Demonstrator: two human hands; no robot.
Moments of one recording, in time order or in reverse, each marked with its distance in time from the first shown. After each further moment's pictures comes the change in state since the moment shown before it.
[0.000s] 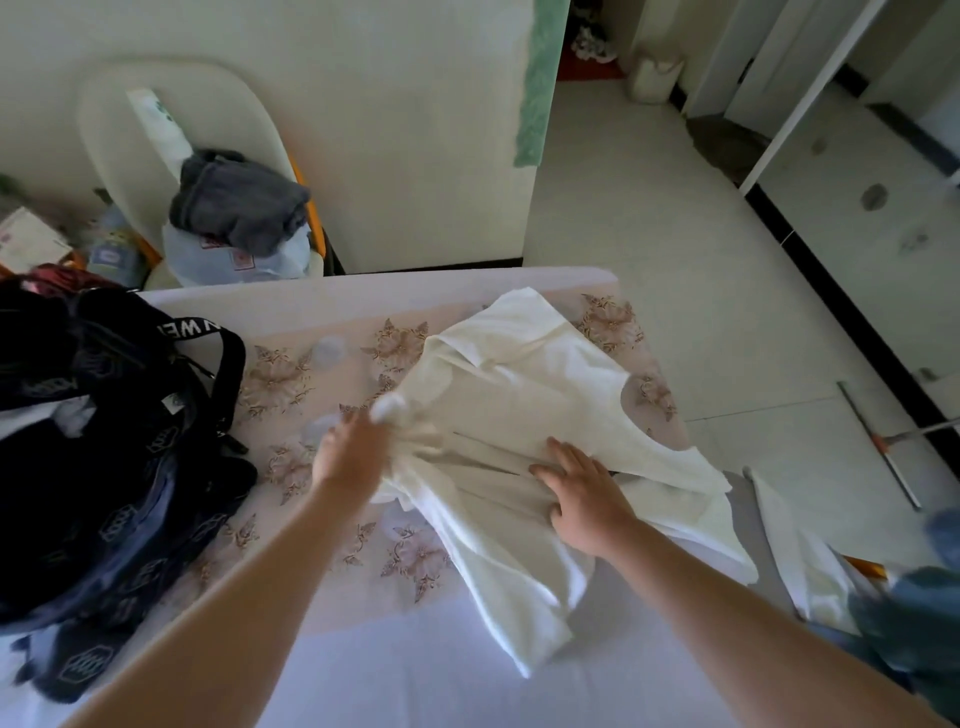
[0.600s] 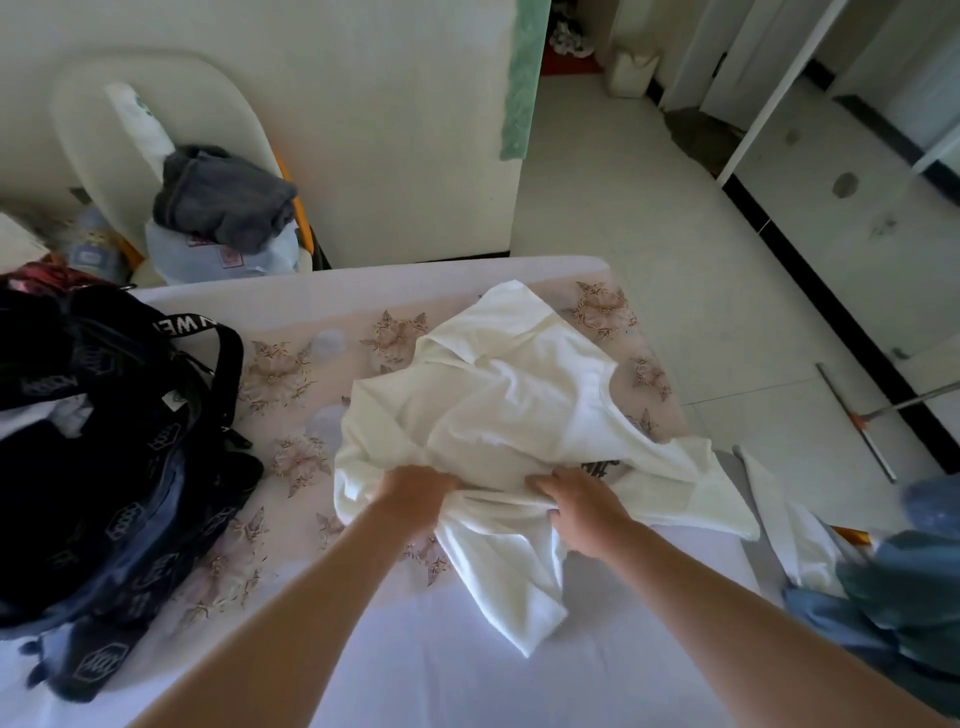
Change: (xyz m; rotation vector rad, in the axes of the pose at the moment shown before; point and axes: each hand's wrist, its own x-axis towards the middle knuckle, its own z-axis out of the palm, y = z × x) left_hand -0.033 0.036 0.029 0.108 -0.357 0.444; right_hand -0.020 -0.025 0.014 -0.021 -0.096 0.076
